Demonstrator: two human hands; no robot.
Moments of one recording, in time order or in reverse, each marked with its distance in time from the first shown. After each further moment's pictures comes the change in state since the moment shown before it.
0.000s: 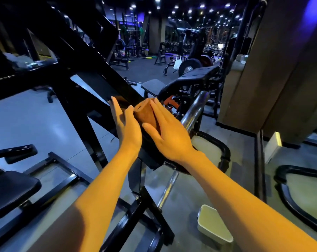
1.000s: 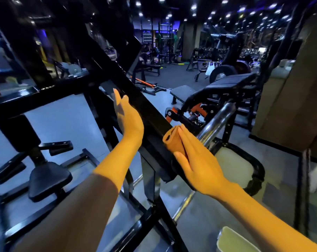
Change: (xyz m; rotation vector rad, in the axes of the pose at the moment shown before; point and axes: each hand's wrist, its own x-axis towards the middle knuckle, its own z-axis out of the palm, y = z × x) left_hand 0.053 0.035 0.009 -0.093 0.268 0.044; right_hand -0.039 0.049 -0.018 0.066 -0.128 -0.108
